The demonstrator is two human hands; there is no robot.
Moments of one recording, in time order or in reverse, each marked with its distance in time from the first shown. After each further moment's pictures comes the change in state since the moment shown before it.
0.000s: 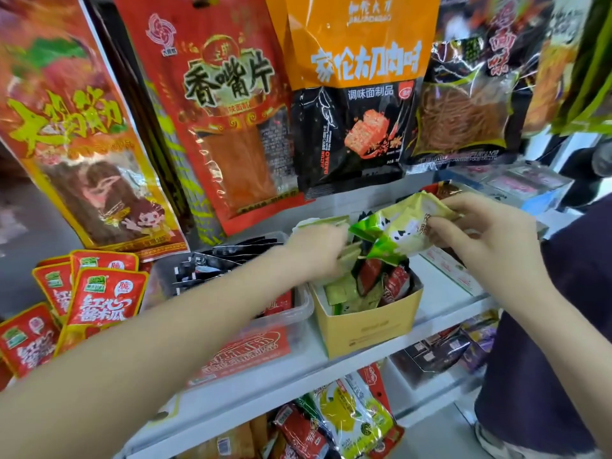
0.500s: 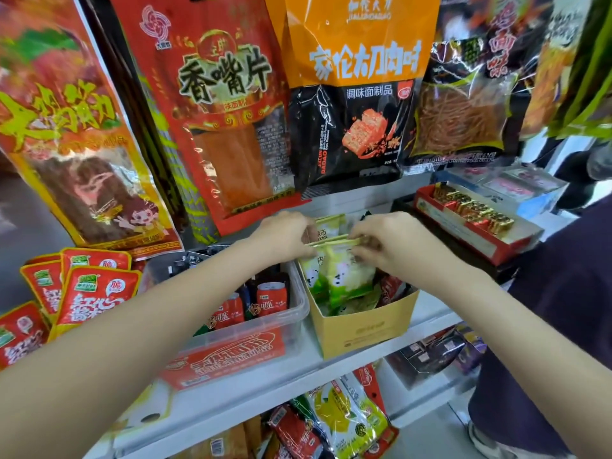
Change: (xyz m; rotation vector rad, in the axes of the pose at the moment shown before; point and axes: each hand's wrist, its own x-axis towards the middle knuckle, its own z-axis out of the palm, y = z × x) left_hand 0.004 -0.046 -0.003 -0.184 0.008 -0.087; right_hand 0.023 -0.019 0.055 -0.330 -0.509 -0.272
